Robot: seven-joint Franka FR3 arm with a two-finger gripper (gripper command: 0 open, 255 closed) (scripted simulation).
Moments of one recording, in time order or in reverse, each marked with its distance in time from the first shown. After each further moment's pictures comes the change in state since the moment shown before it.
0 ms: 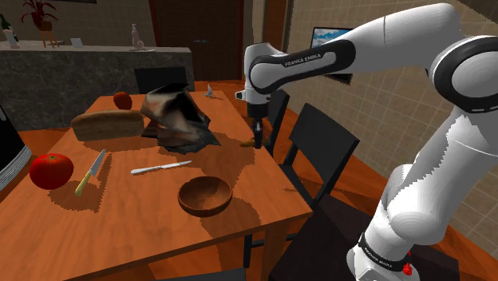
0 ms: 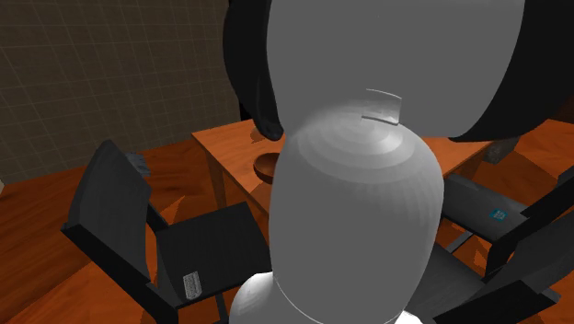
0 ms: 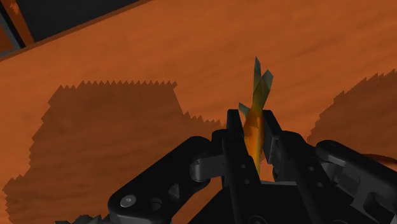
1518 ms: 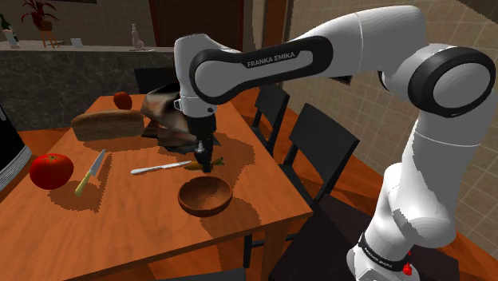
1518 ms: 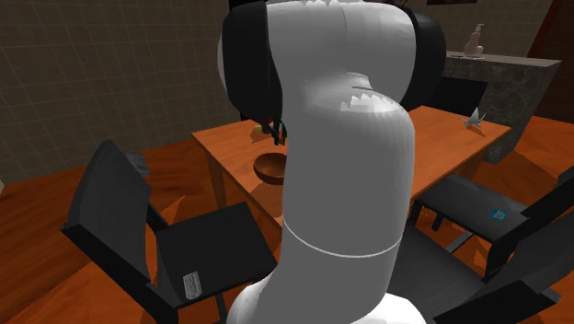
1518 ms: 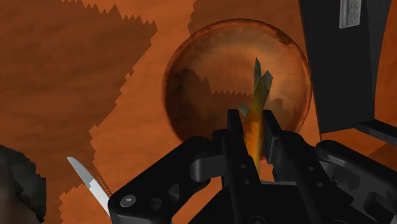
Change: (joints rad) arm 0.199 0.228 0.220 0.320 0.029 -0.071 0.412
